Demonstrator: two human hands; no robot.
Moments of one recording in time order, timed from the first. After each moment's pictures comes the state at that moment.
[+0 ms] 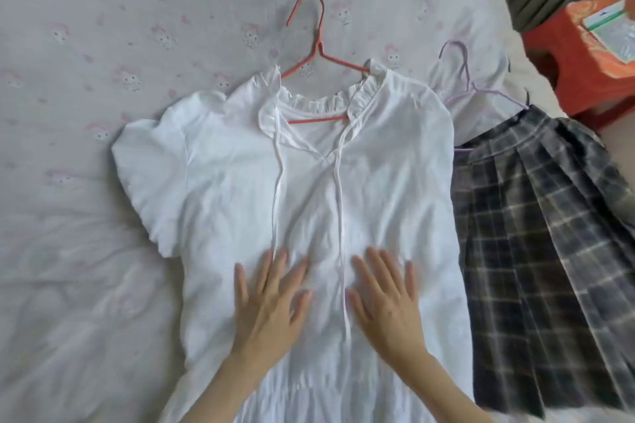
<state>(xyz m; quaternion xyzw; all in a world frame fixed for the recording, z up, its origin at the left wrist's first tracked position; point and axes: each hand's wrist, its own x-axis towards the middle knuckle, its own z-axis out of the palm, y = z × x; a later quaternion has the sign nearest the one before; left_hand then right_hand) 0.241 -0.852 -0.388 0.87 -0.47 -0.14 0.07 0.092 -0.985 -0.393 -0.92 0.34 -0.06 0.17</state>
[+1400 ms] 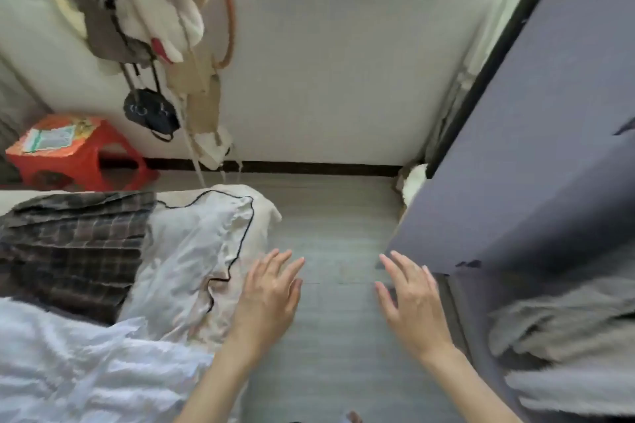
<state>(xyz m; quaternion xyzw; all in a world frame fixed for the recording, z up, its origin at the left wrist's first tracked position) -0.285 -0.688 -0.139 0.30 -0.91 -0.16 0.22 -0.462 -0.532 -0.129 -0.47 0.85 -0.22 -0.08</state>
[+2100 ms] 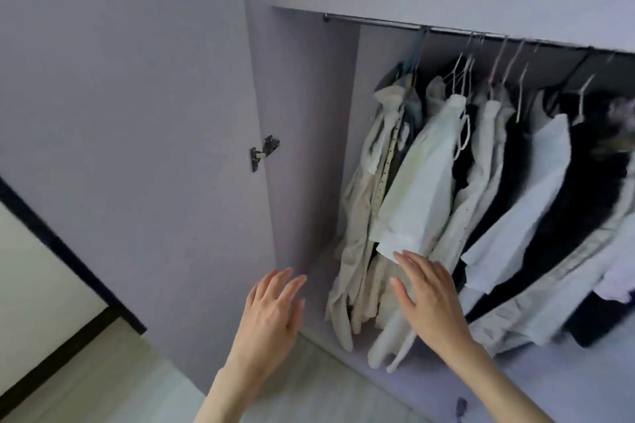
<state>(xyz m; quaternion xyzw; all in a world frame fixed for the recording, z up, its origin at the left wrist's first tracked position) -0.724 -0.519 -0.088 -0.19 -0.95 -0.21 0.11 -0.711 -0.259 -0.073 -0.04 0.95 -0.15 -0.25</state>
